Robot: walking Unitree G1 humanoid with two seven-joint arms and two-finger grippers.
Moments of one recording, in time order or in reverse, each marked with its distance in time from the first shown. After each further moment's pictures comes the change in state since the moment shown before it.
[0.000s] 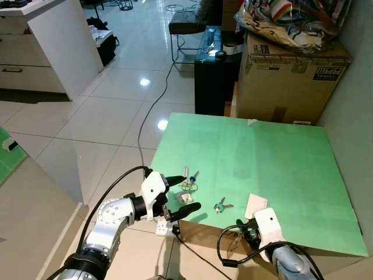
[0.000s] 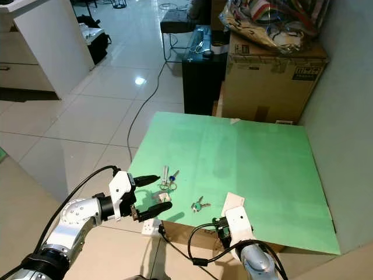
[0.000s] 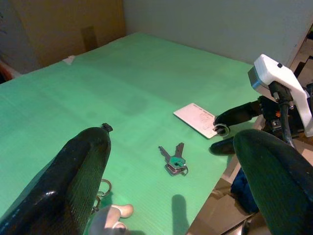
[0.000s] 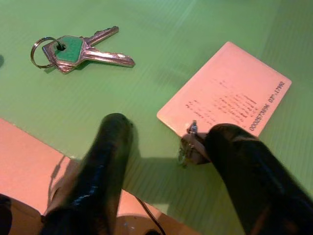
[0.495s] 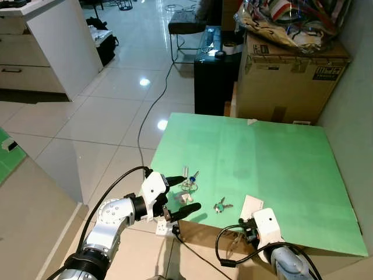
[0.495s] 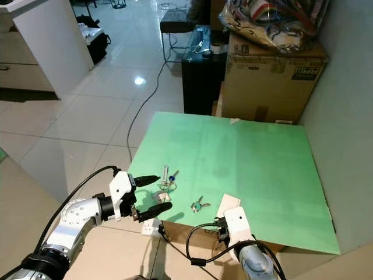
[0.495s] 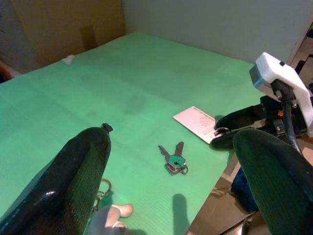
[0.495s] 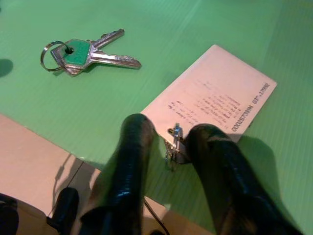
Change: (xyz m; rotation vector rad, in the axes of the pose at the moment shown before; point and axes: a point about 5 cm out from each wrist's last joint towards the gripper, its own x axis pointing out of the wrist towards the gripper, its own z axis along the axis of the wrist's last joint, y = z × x) left arm 0.000 0.000 0.000 0.005 0.006 0.001; right arm -0.003 0.004 0.002 0.013 -0.007 0.001
